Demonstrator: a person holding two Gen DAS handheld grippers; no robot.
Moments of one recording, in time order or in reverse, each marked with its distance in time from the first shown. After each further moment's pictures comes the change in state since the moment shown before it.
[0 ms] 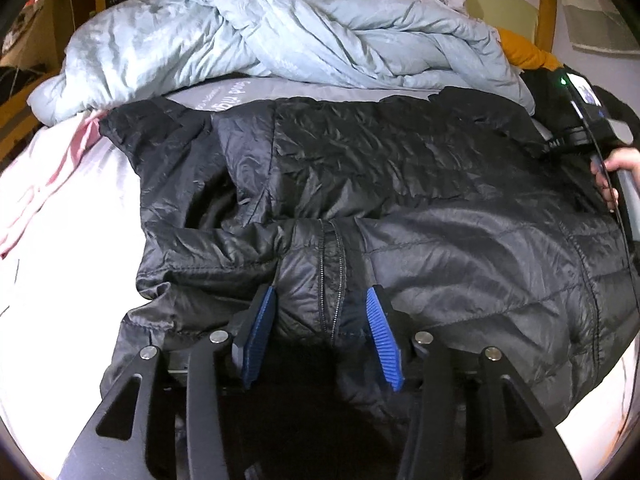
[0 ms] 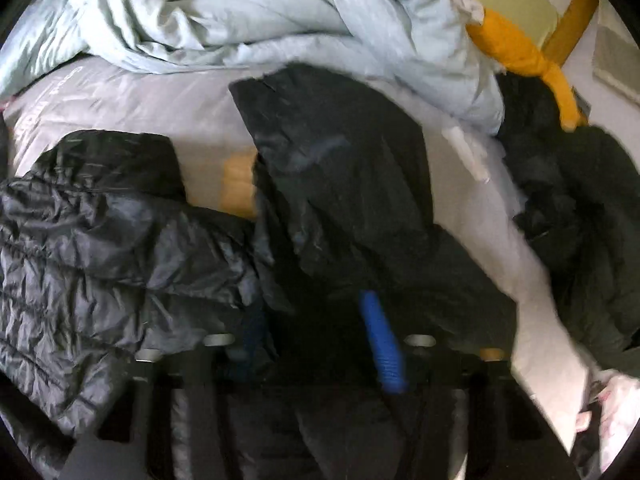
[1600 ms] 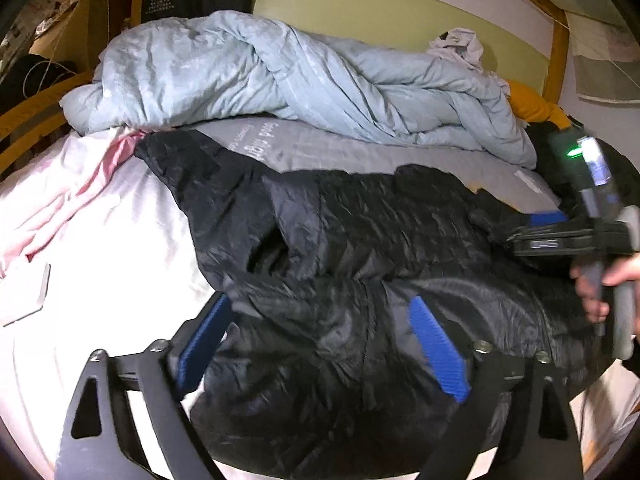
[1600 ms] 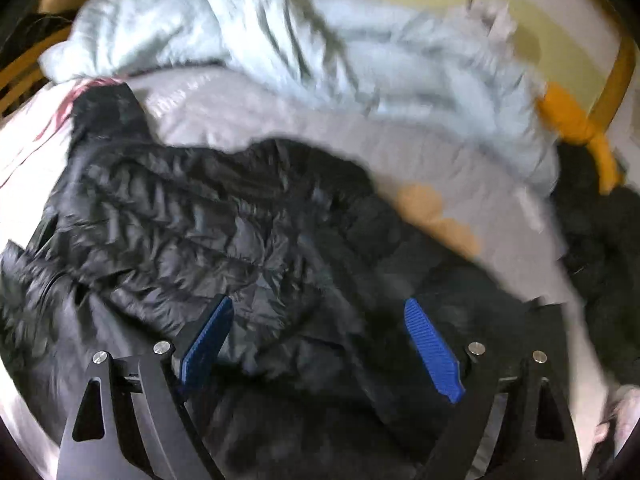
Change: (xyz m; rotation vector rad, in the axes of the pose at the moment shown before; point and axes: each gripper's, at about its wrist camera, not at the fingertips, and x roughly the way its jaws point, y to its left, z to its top) left arm -0.062 0.031 0.027 -0.094 -0.123 0.009; right arm -0.098 0.120 -0.046 -0.122 -0.089 0.198
